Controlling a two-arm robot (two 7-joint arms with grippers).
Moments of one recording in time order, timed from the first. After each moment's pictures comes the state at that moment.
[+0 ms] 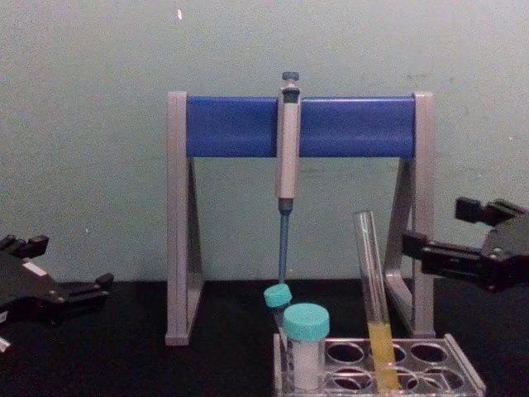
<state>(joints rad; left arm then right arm) -0.20 0.60 0.45 -1.41 -0.25 -0.12 0.03 0.19 0.56 -0.42 -1.54 0.42 -0.16 0.36</state>
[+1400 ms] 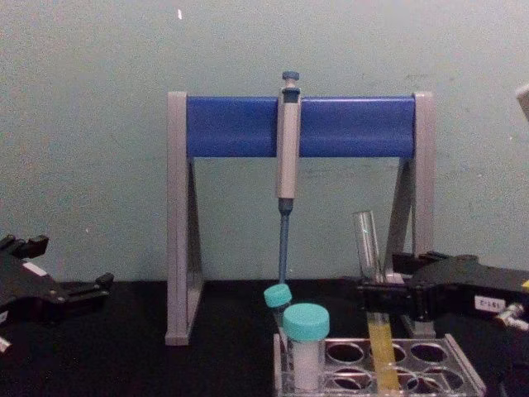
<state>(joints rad) -0.20 0.60 0.45 -1.41 -0.25 -0.12 0.03 0.28 0.44 -0.44 -1.47 0.40 0.15 0.43</state>
